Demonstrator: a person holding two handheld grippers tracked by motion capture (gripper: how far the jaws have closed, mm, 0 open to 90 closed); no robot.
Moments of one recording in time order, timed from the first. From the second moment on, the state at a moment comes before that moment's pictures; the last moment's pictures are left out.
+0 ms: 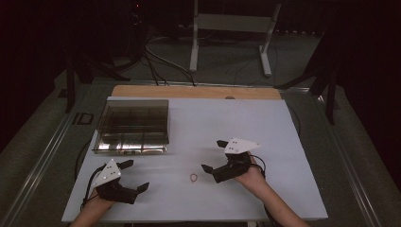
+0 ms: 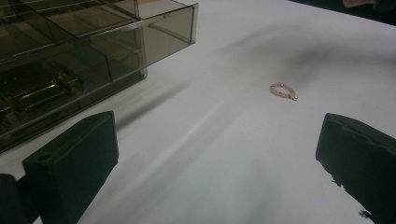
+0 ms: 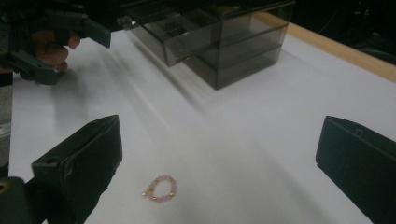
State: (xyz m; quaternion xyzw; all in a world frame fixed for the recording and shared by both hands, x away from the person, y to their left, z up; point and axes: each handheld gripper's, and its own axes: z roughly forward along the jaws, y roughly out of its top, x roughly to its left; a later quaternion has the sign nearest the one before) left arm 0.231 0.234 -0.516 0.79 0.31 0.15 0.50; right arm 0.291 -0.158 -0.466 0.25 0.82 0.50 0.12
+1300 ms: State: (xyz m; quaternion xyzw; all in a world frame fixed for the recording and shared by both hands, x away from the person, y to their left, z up) left arm 0.232 0.233 -0.518 0.80 0.30 0.15 0.50; right arm 0.299 -0.117 -0.521 0.24 0.89 0.39 0.08
